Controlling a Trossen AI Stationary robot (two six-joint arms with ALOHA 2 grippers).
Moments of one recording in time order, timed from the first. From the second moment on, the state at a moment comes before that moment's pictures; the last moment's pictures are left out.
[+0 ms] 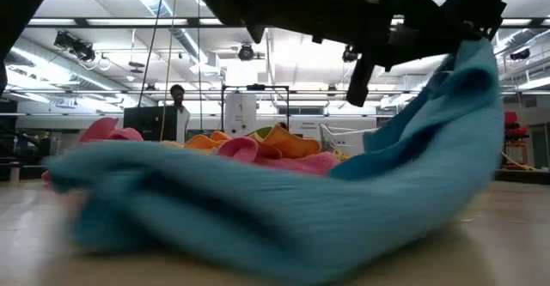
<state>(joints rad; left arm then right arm) -0.19 2.18 1.47 0.50 -0.08 -0.70 0.53 1.06 0.71 -0.27 0.29 0.80</state>
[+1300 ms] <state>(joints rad) -0.29 2.00 1.47 -0.33 0.24 -0.55 0.69 1.32 0.71 -0.31 0.30 0.77</state>
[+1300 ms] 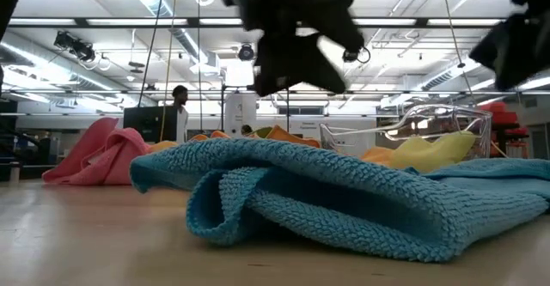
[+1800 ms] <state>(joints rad) -0.36 2.00 1.47 -0.56 0.26 -0.60 0.76 1.58 0.71 -0.30 0.25 0.71</state>
